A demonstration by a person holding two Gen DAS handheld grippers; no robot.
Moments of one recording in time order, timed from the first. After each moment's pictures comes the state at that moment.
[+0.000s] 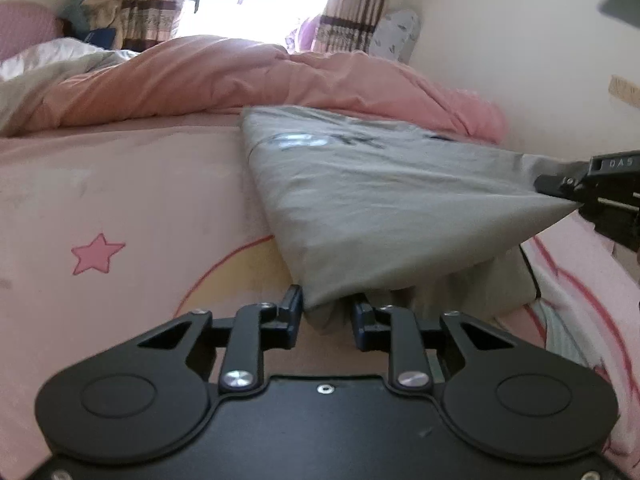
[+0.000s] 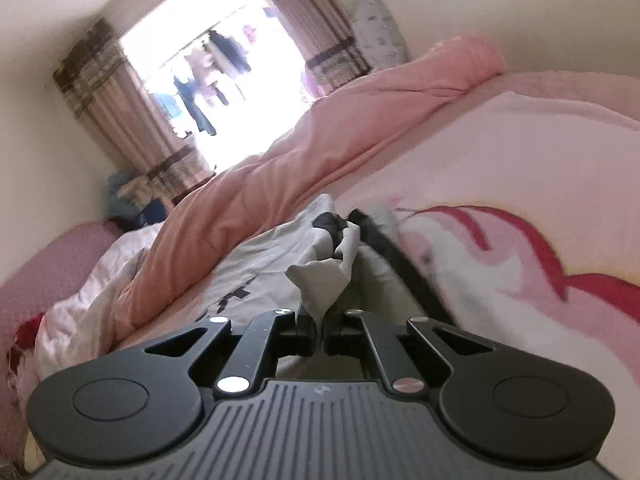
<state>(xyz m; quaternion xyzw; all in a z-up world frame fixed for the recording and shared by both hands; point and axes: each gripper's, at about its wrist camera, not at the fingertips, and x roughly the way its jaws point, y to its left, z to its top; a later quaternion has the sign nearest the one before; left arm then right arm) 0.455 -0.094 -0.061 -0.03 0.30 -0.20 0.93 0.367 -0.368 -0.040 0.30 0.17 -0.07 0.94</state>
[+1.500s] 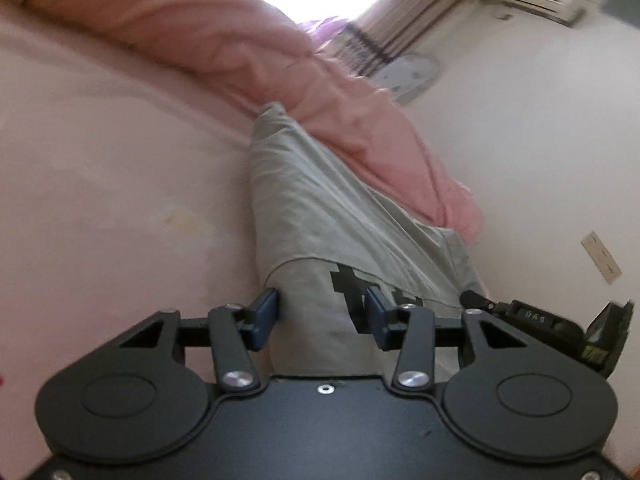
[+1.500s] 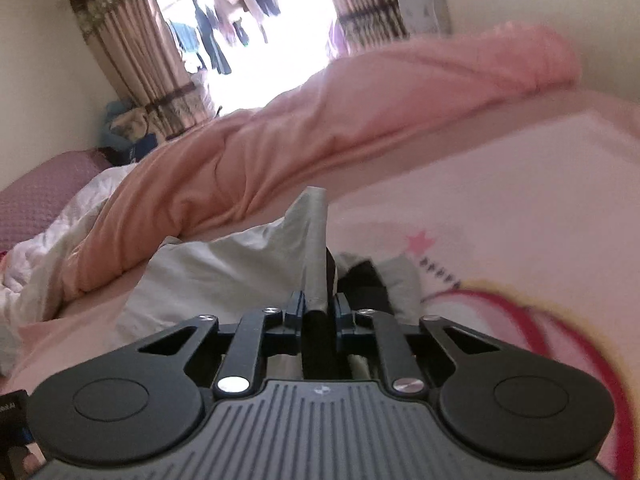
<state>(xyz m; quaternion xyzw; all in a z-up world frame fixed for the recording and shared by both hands) 0.634 -0.035 -0.059 -0.27 0.32 -0.28 0.87 0.526 -0.394 -0.019 0.18 0.22 -0.04 0.96</state>
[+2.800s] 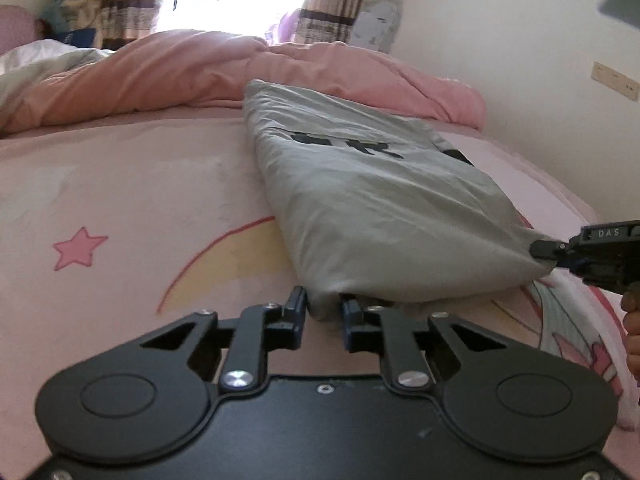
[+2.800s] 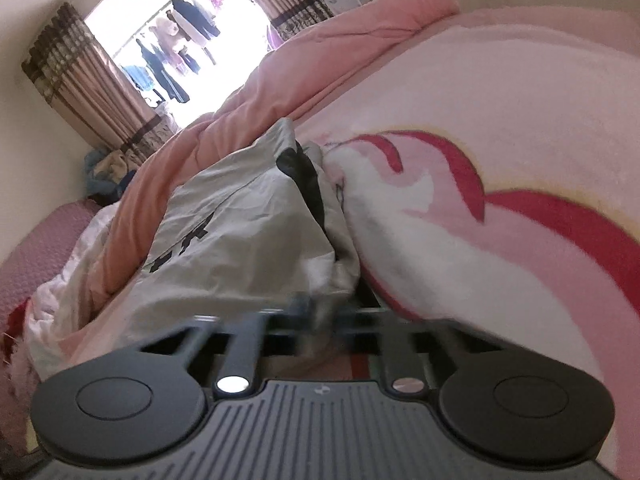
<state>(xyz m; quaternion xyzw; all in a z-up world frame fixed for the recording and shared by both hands) 0.452 -0.063 -0.071 -0.03 0.30 -0.23 0.93 0.337 -0.392 -0.073 0.32 0.22 -0.06 0.92</state>
